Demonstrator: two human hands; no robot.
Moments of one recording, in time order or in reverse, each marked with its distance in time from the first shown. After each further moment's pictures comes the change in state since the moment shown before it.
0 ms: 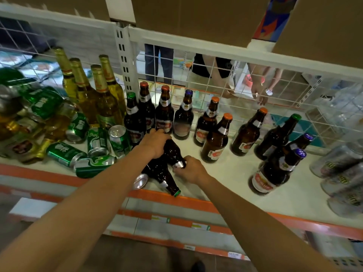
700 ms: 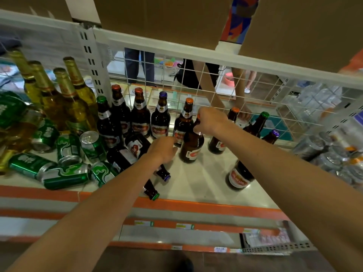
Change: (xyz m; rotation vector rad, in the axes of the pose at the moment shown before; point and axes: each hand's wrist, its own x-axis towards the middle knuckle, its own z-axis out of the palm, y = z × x) left_hand 0.020 0.096 0.003 -0.338 0.096 0.060; right_hand -0.002 -0.028 -0.194 -0.625 0.237 -0.024
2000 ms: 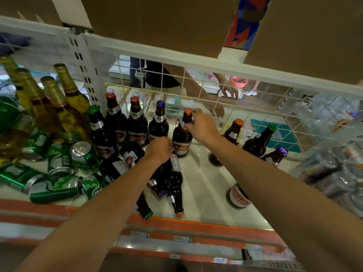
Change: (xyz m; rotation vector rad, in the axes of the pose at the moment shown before) left_hand 0.060 -0.016 0.004 -0.102 0.053 -0.169; right_hand 0.057 0.003 0.031 0.451 0.152 -0.001
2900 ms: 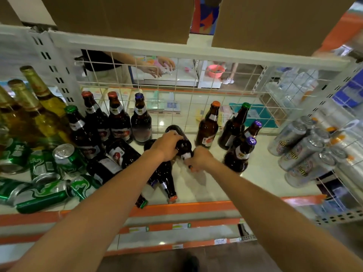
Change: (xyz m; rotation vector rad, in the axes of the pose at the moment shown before) left_hand -0.023 0.047 0.023 0.184 -0.174 0.422; right_hand -0.110 0.058 0.047 0.157 -0.310 0.402
